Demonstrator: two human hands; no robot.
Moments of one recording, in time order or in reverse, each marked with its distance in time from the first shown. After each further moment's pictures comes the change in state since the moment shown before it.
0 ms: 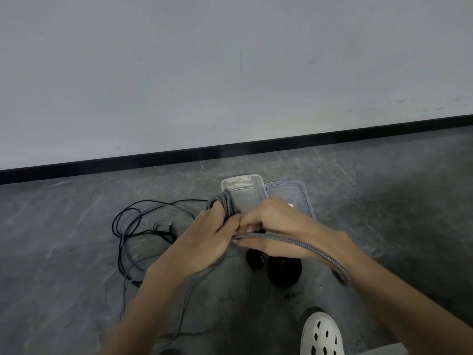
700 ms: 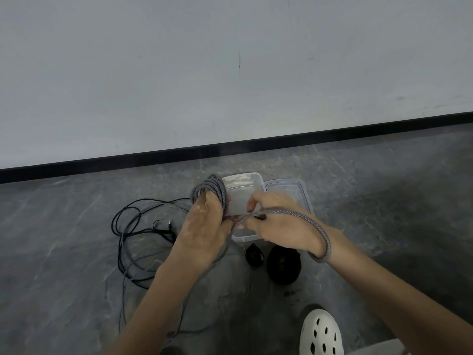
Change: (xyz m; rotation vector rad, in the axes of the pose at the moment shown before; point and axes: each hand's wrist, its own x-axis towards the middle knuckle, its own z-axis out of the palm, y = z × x) left_hand 0.005 -0.005 0.012 0.211 0.238 0.040; right_hand 0.002 0.008 0.005 0.151 0.129 0.331
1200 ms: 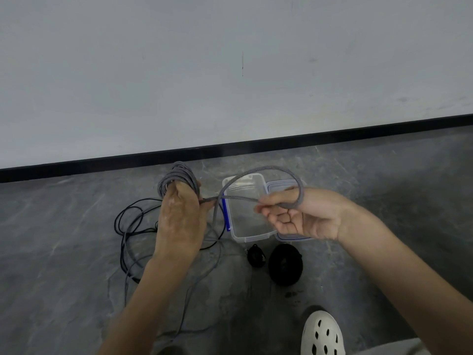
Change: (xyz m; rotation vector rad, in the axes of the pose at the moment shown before) left_hand 0.007 -0.021 -0.014 0.082 0.288 -0.152; right_hand -0.003 0.004 -0.037 1.083 -0.326 0.461
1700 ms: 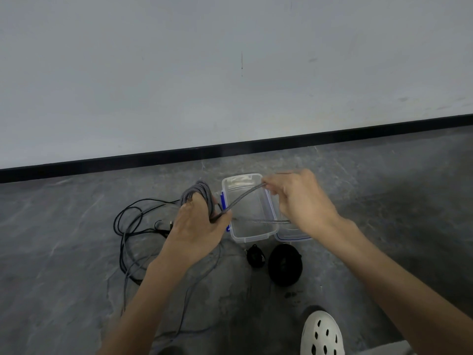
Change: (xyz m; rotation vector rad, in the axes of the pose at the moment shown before) left_hand -0.003 0.000 0.005 -0.097 -0.304 -0.021; right_hand 0.025 0.013 -0.011 -1.368 0.593 -0.884
